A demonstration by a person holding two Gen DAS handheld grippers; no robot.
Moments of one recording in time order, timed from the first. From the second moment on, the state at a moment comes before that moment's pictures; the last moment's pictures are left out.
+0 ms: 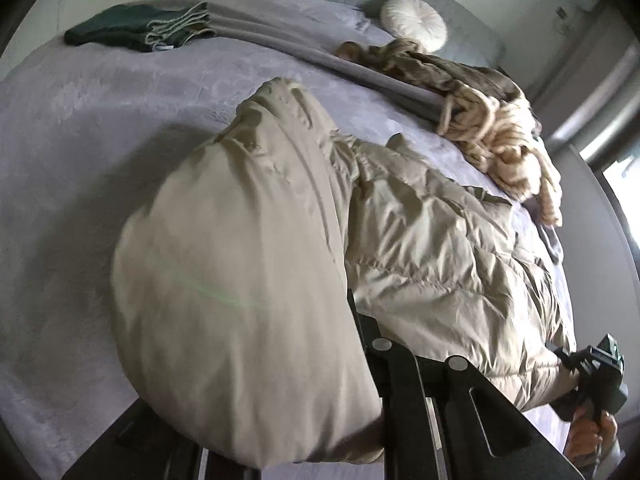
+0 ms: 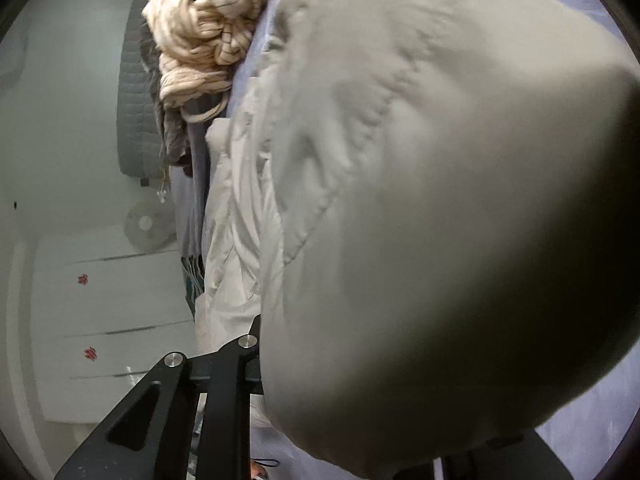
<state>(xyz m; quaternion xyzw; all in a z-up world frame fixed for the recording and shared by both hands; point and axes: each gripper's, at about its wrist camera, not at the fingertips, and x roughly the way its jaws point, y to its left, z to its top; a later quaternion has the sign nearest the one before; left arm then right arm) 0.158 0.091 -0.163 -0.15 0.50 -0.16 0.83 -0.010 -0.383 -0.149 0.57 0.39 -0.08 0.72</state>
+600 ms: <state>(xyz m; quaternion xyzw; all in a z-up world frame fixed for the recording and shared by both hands) -0.041 0.160 -0.177 -0.13 0.59 -0.16 0.78 -0.181 -0.315 -0.143 0.57 0.45 -0.09 0.68</state>
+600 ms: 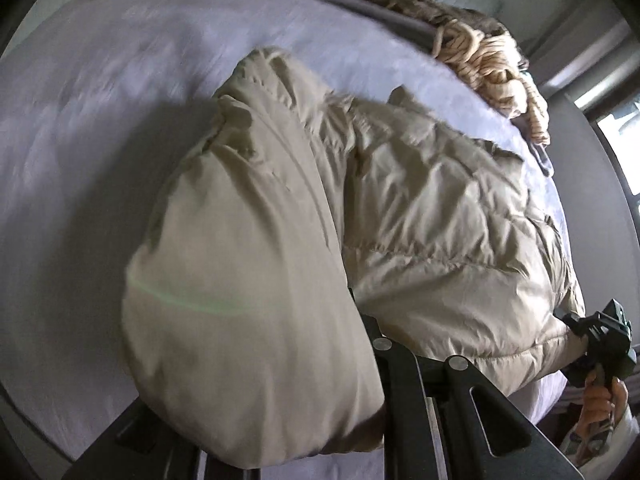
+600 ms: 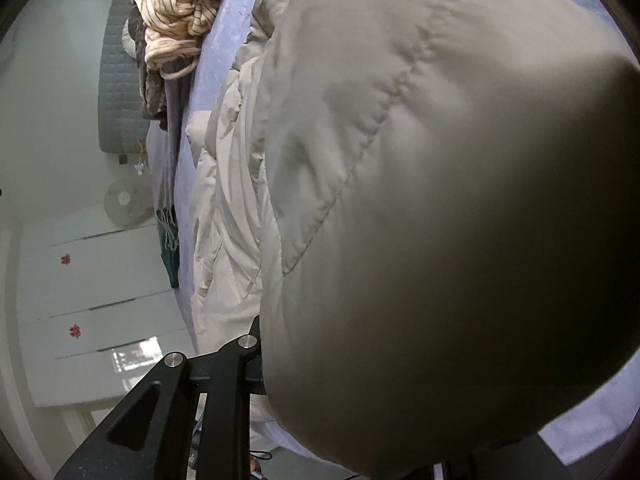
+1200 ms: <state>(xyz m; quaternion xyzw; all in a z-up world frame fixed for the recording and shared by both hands) -0.072 0.229 -0.186 -0.10 0.60 0.03 0.80 -0.234 -0.330 -0.124 0.47 0.51 -0.24 0.68</state>
